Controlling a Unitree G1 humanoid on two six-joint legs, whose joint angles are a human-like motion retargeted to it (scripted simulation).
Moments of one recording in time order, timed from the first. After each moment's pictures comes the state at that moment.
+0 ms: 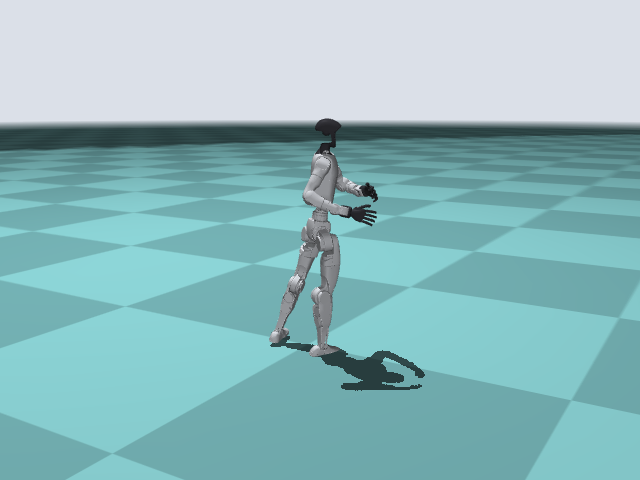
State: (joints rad) left arm -0.55 0.40 -0.90 0.09 -0.23 -0.29 -0.11; right arm 0.34 -0.53 0.00 -0.04 0.20 -0.17 -0.09; waist -0.39 0.10 -0.05; left_leg 0.21 0.31 0.93 0.11 -0.18 -0.15; right_leg -0.09 0.12 0.28 -0.08 0.15 0.26
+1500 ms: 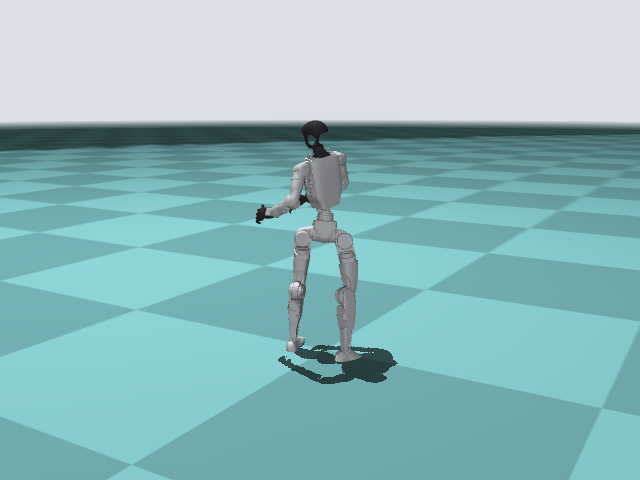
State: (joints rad) left arm 0.24 0.70 -0.11 0.16 -0.15 -0.24 -0.01; right arm -0.29 -0.39 0.85 0.28 -0.04 -0.20 0.00; waist 0.69 -0.32 -0.03; left_leg -0.08 -0.05 -0.29 -0.09 -0.04 -0.21; right_leg 0.21 -0.28 -0.87 0.13 -0.11 0.22
